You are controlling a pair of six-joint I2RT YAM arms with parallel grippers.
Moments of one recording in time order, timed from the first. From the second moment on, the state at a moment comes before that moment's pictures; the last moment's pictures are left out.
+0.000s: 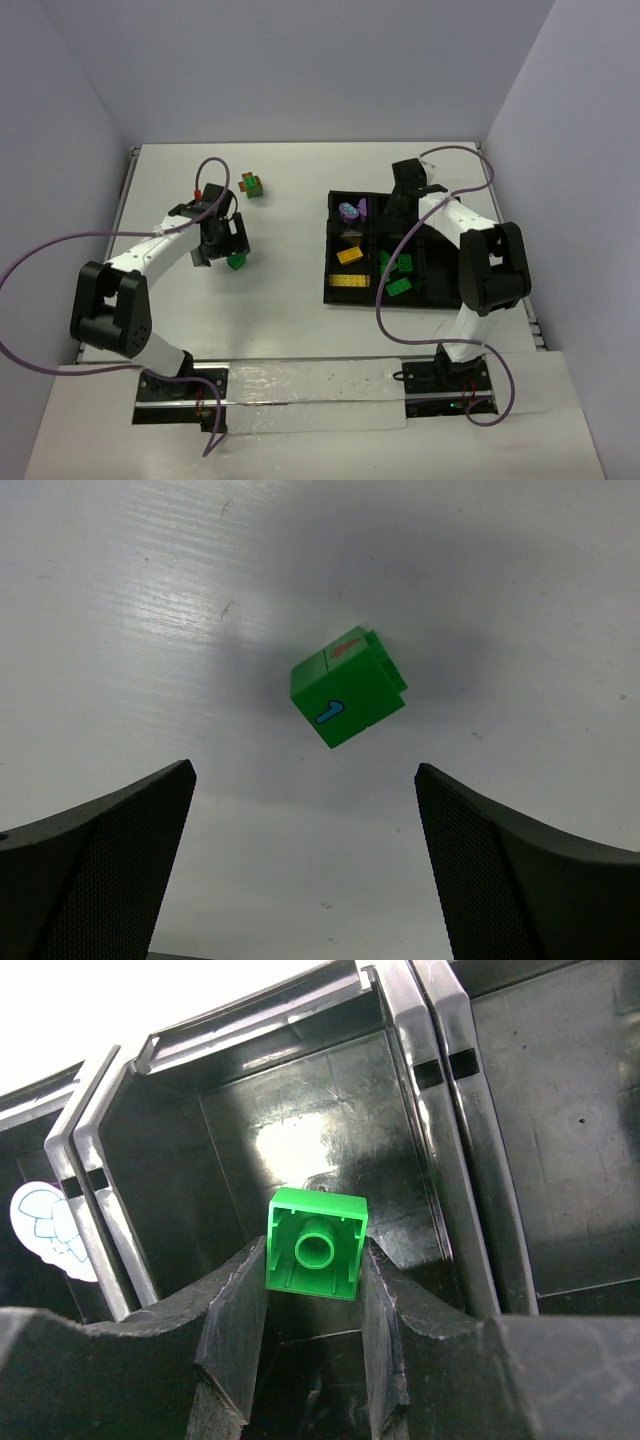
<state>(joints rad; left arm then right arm) -0.33 1.53 1.04 -0.72 -0.18 -0.54 0.22 1.74 1.19 -0.38 0.25 0.58</state>
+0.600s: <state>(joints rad) -0.35 1.55 1.06 -0.71 -0.21 -0.54 0.22 1.49 1.10 -0.38 0.24 0.56</state>
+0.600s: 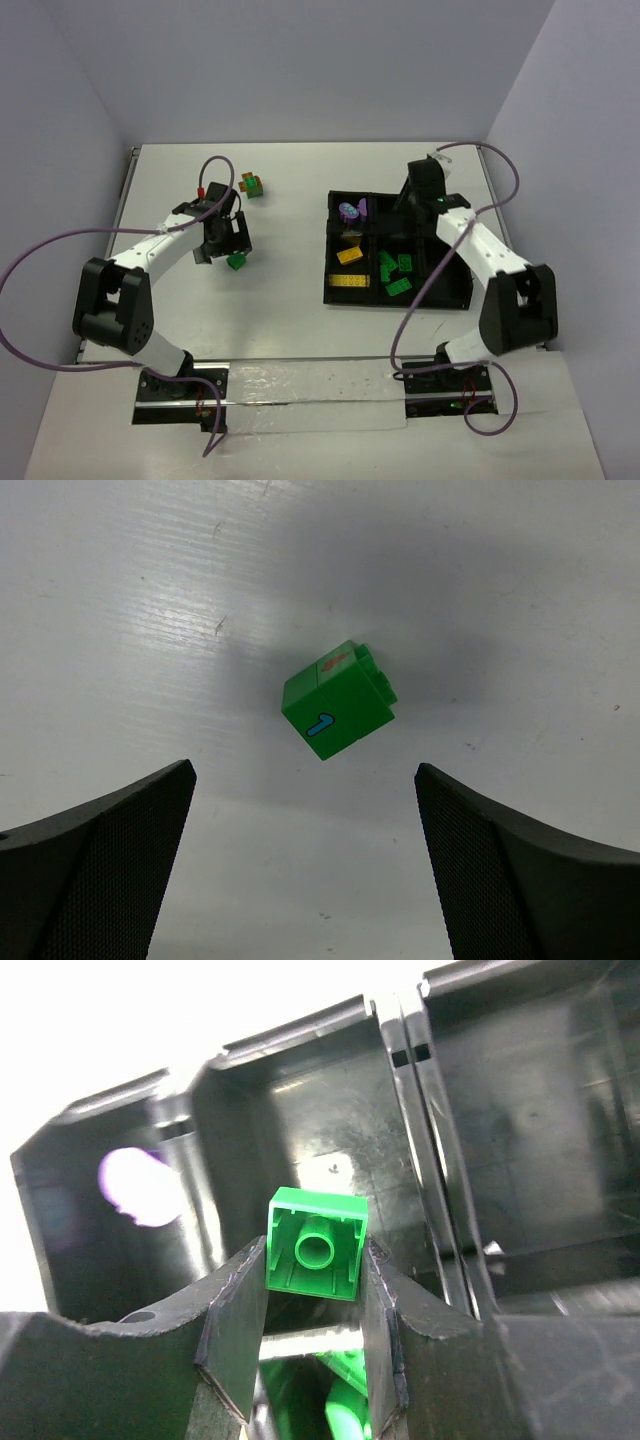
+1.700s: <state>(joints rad) -0.41 1.75 1.10 -0.63 -0.23 -0.48 0.30 1.17 0.80 -0.52 0.18 0.60</state>
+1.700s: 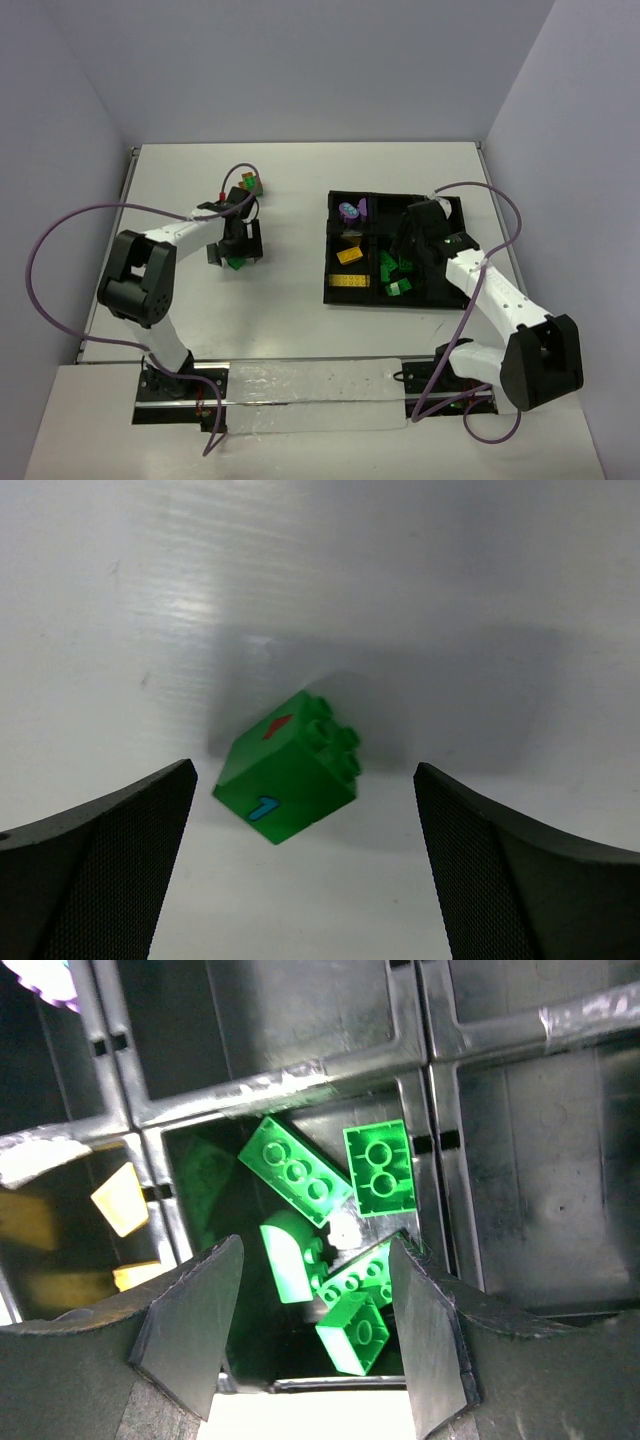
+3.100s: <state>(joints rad) -0.56 1.78 1.16 -0.65 -0.33 -0.56 0.32 1.18 0.88 -0.57 0.16 0.58</state>
